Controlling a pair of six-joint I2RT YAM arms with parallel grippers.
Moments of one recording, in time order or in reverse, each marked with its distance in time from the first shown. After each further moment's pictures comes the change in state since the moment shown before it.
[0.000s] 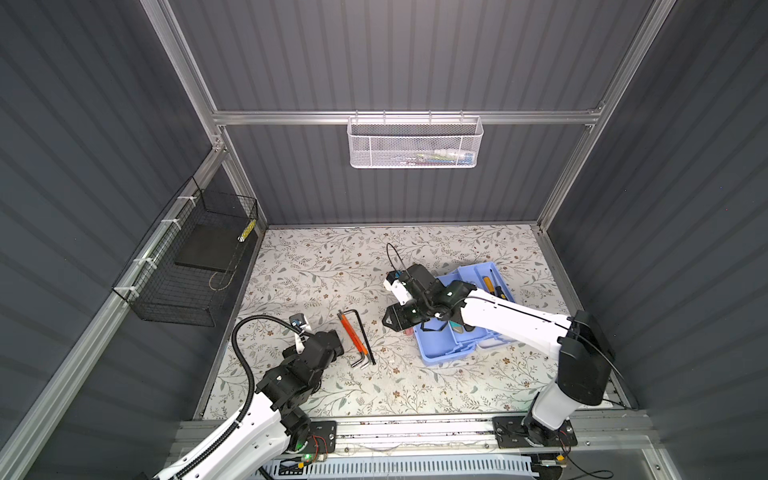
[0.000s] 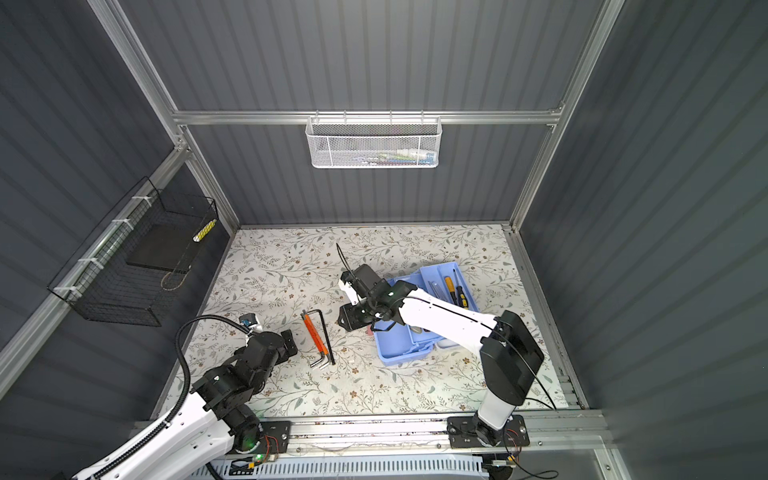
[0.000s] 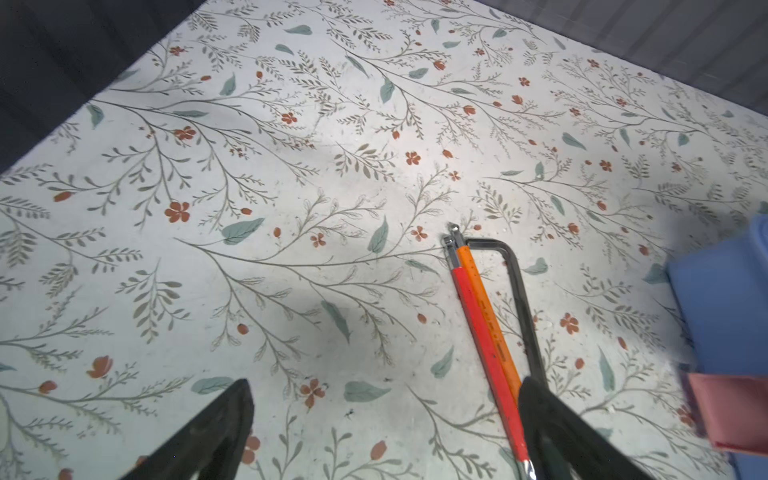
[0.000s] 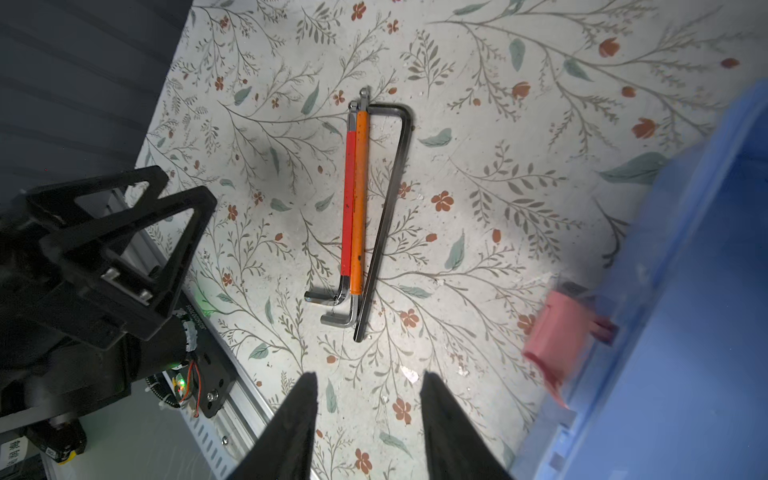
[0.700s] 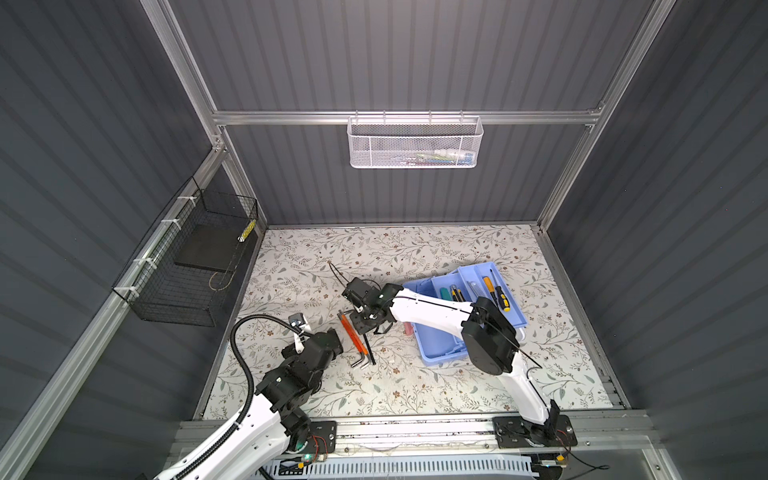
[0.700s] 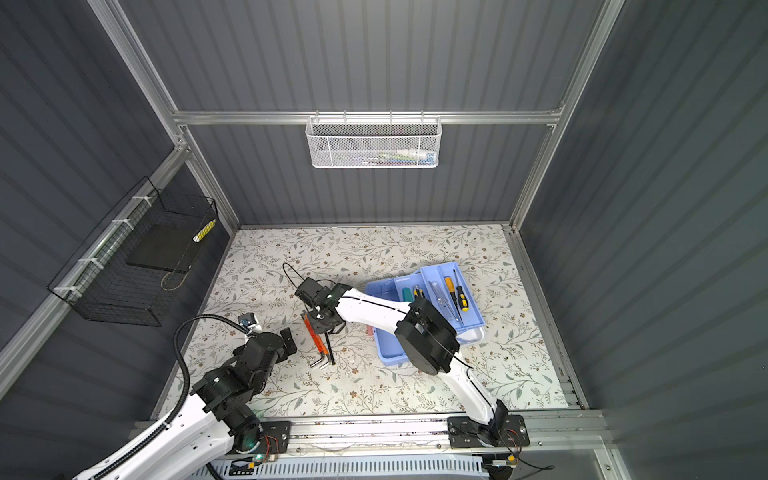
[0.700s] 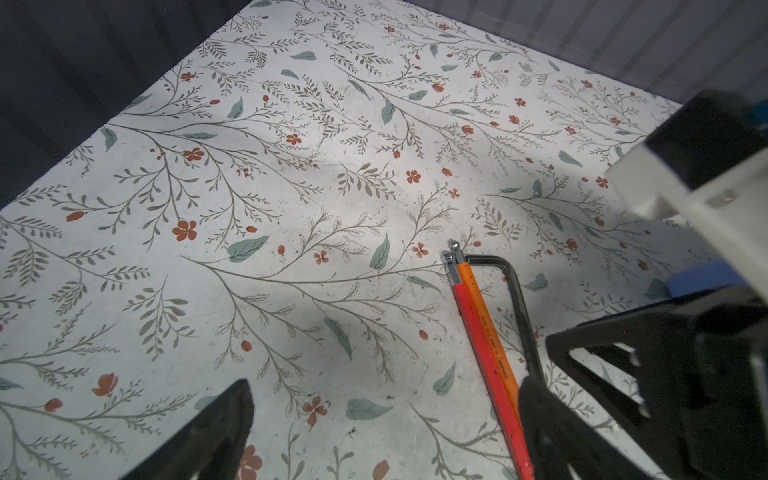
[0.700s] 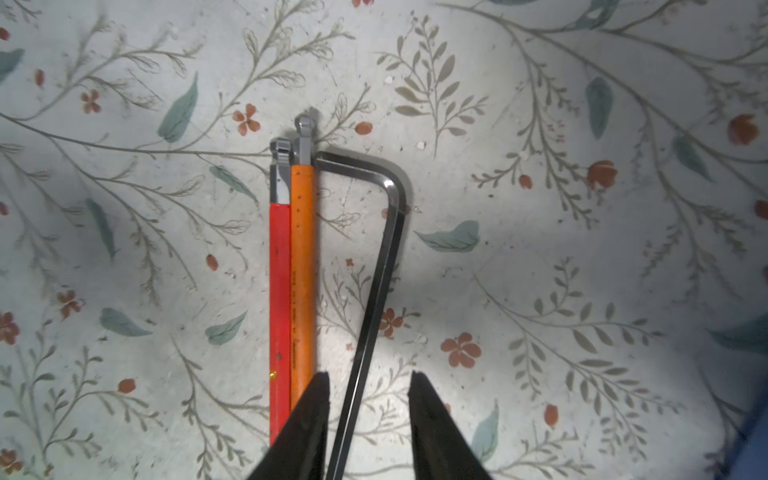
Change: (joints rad) left arm 0.000 -0.046 -0.022 0.045 -0.004 0.041; right arm 0.128 0.572 0.545 -0.187 0.305 -0.032
